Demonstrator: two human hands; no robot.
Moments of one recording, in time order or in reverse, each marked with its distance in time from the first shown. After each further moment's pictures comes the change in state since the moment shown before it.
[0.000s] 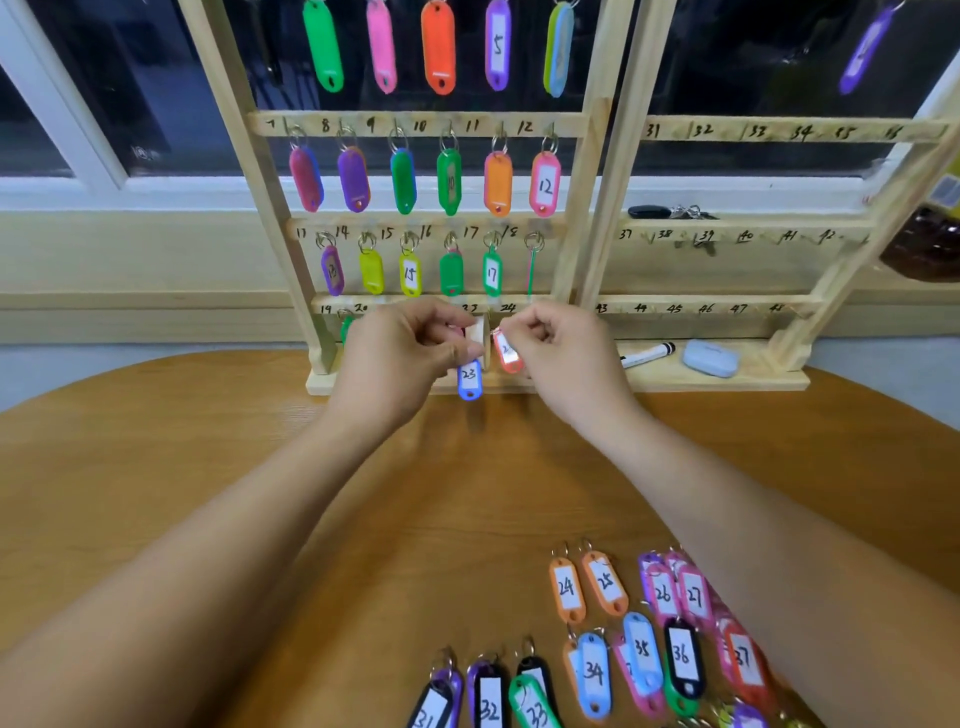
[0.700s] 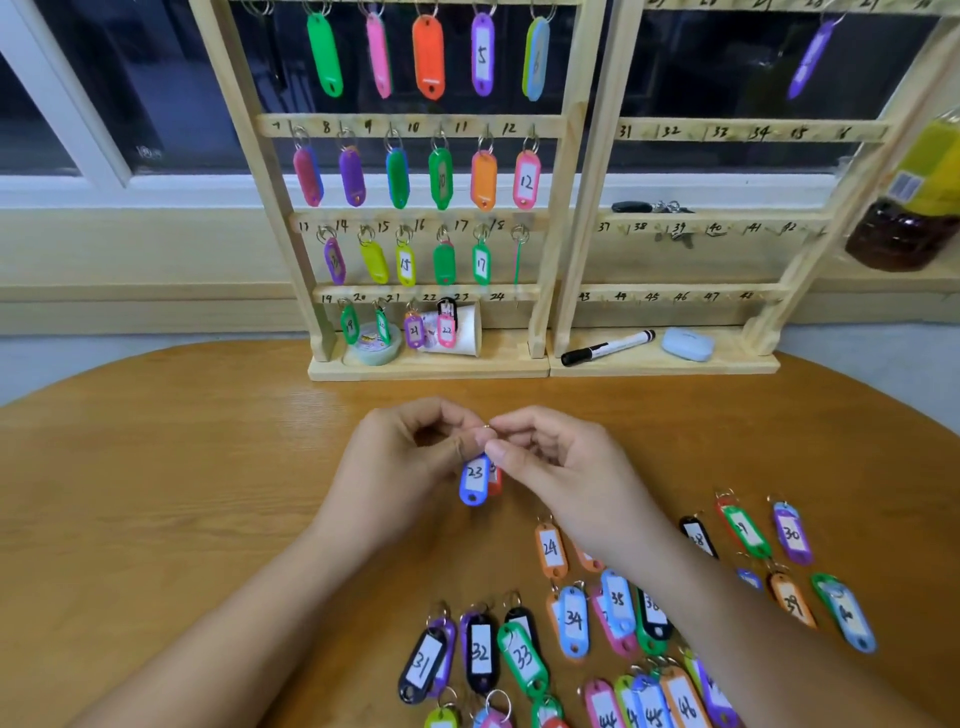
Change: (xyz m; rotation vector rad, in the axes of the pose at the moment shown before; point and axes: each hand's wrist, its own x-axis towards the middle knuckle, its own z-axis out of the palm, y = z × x) left_hand -0.114 0.008 0.004 -0.163 -0.169 -0.051; right_hand -0.134 -0.021 -0.032 0.213 -0.312 0.091
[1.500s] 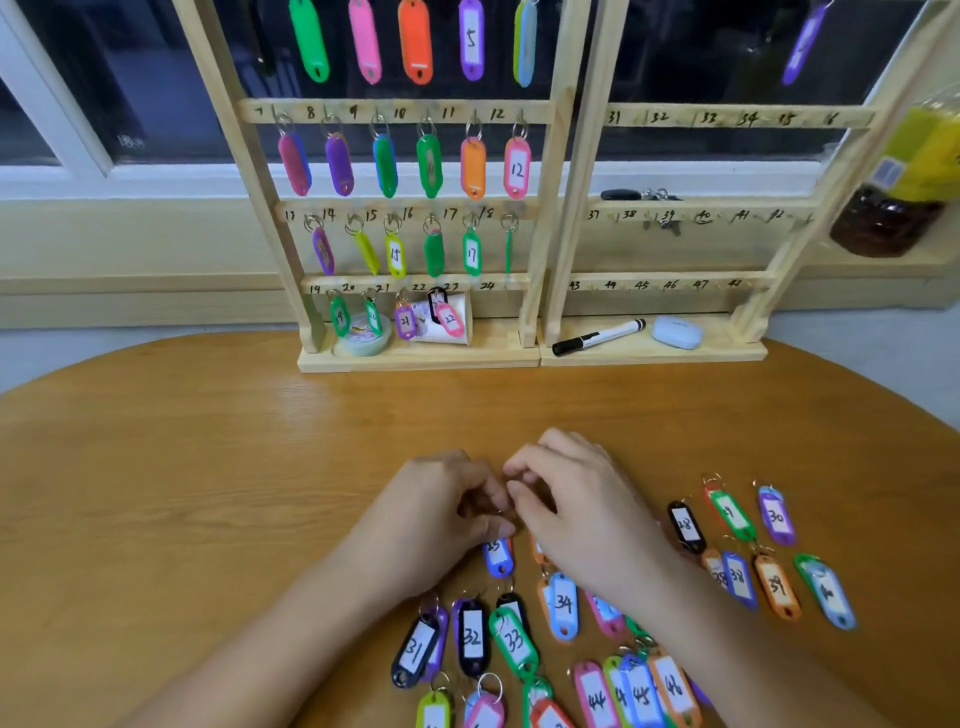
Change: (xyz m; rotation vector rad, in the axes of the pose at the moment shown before) left_hand -0.018 -0.017 0.025 0.607 -0.279 0.090; right_hand -0.028 0.025 -0.003 -0.733 0.020 -0.125
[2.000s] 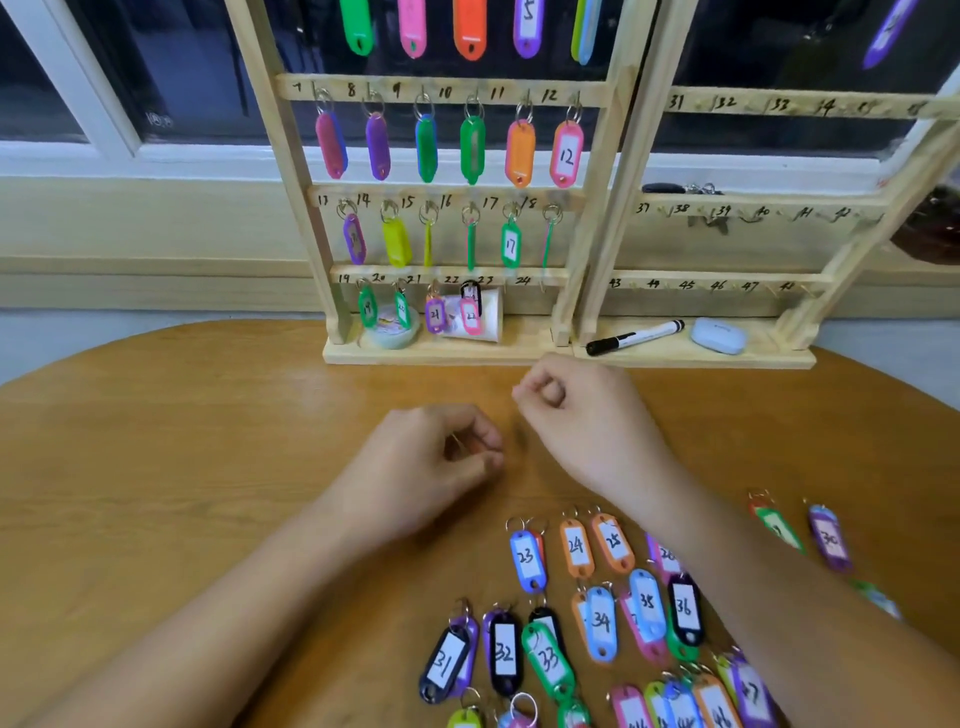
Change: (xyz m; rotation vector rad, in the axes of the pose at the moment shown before) left_hand 0.021 -0.033 -0.035 -0.077 0.090 -0.052; right_hand 0.082 -0.014 -0.009 0.151 0.104 0.175
